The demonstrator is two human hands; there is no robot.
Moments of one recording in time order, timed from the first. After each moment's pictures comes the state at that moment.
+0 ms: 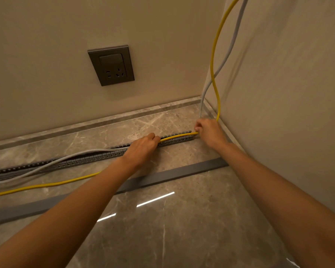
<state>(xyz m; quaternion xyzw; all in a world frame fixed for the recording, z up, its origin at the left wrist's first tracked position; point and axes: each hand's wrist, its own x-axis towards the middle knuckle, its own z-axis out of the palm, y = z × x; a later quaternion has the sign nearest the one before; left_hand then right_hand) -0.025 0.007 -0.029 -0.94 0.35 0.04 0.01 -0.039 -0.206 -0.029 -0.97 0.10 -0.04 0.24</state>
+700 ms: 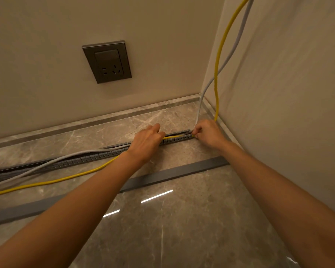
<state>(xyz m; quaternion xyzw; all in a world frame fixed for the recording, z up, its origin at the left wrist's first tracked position) -0.020 -0.009 -0.024 -0.93 0.37 -0.02 0.01 -0.038 -0.209 -0.039 -0.96 0.11 0.00 0.27</state>
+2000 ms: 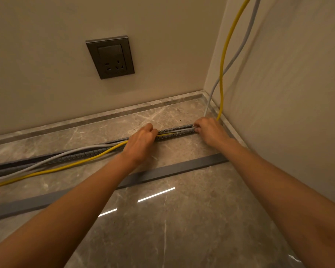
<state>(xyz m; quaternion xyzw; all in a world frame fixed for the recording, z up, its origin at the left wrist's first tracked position) -0.024 0.011 -0.035 -0.95 0.32 -0.01 -0.05 -0.044 -0.199 -0.030 -0.99 0.06 0.02 0.12</state>
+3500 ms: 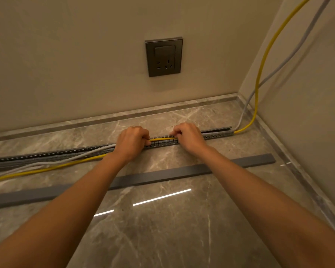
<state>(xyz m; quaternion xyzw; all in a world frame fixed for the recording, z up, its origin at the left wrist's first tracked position) -0.014 0.134 -0.019 -0.97 0.16 0.05 -0.16 -0.028 -0.040 -0.032 -0.96 0.00 0.01 0.29</state>
